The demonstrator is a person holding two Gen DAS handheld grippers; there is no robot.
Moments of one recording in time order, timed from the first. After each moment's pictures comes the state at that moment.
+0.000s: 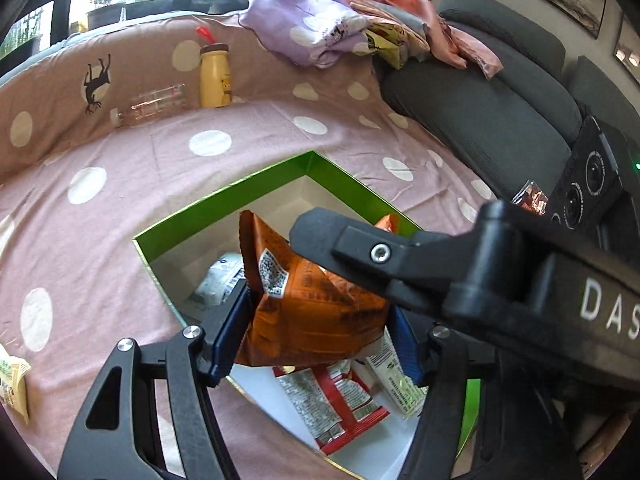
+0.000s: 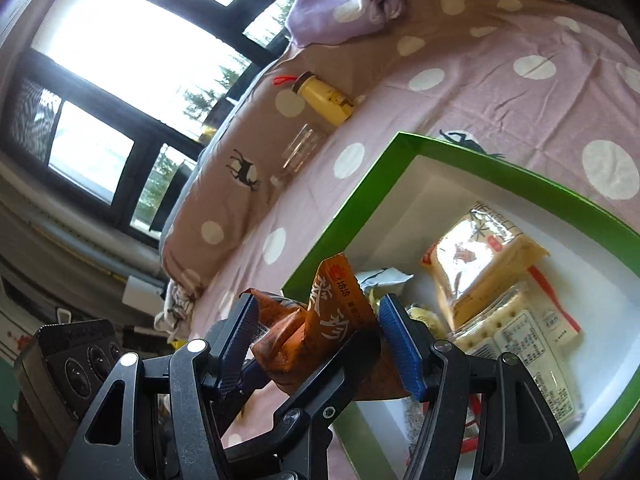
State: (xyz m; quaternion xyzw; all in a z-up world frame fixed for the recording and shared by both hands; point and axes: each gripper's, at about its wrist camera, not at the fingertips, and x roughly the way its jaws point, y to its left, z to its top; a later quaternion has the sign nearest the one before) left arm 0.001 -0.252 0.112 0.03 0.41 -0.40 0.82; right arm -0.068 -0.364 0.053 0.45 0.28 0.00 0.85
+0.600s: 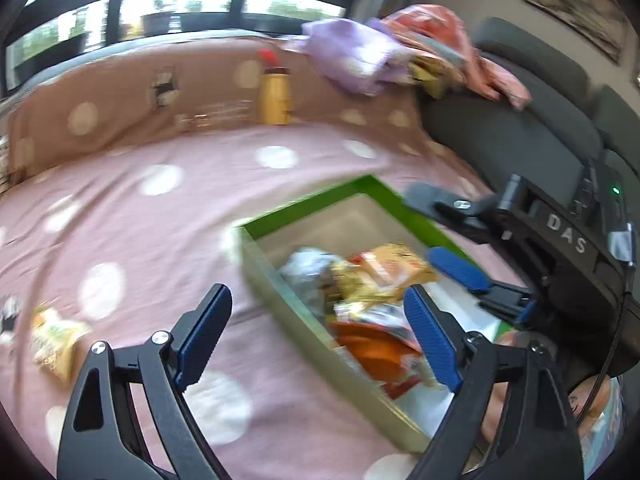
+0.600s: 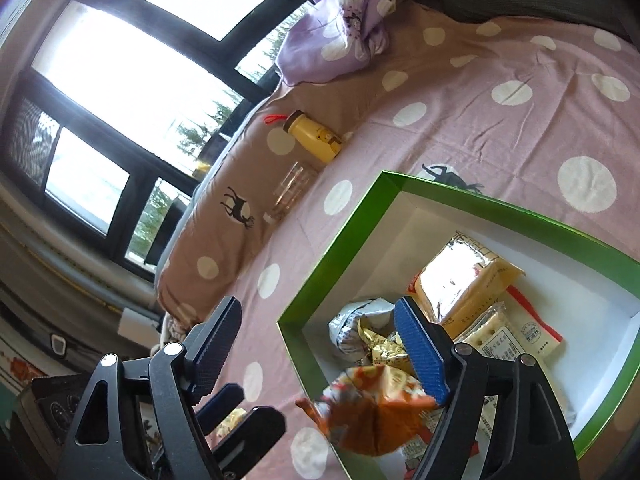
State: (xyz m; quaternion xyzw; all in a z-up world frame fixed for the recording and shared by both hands) left arm -0.017 -0.170 0.140 0.00 0.39 -0.31 0.87; right arm -0.082 -0.362 0.068 0.43 0.23 -0.04 0.87
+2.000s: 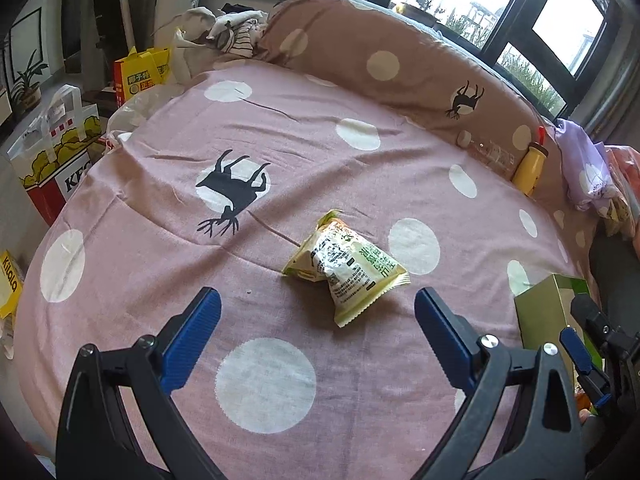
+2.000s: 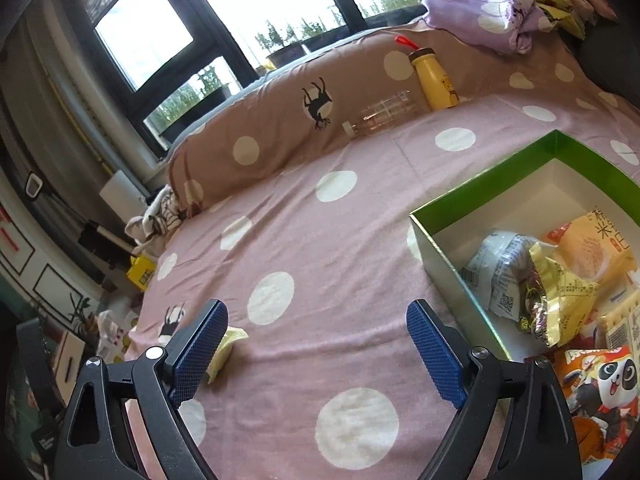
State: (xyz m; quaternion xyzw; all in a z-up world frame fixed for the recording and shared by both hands) left arm 0.014 0.065 0.076 -0.17 0.43 0.00 0.89; right arm -0.022 -0.201 0.056 0.24 0.31 0.05 0.92
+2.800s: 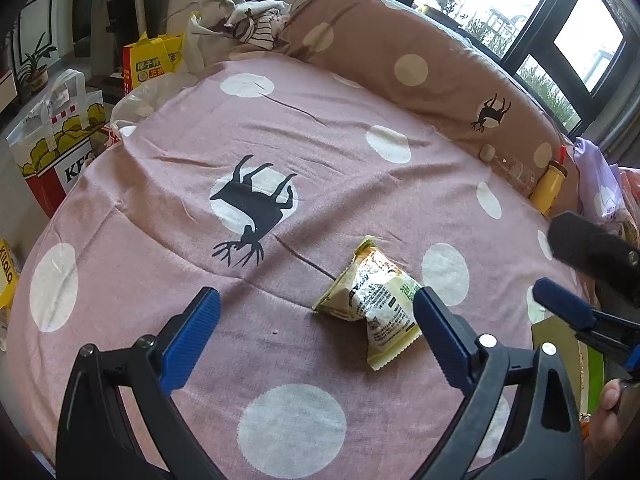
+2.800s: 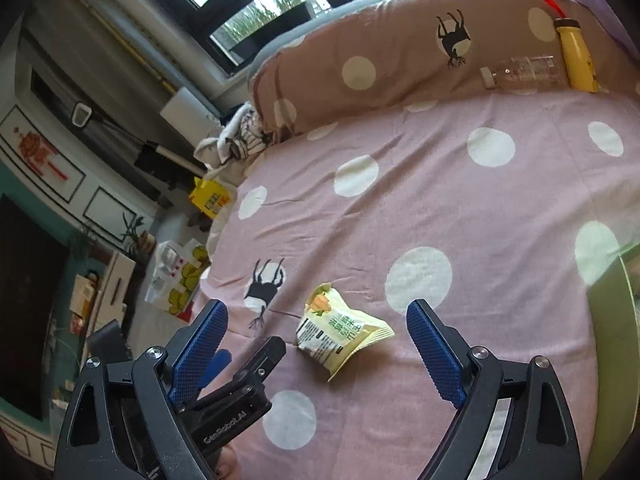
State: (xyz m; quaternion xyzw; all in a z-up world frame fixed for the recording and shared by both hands) left arm 0.047 0.093 0.059 -0.19 0.44 0.02 0.88; right arm 0.071 -0.091 0.077 0.18 0.44 0.20 0.86
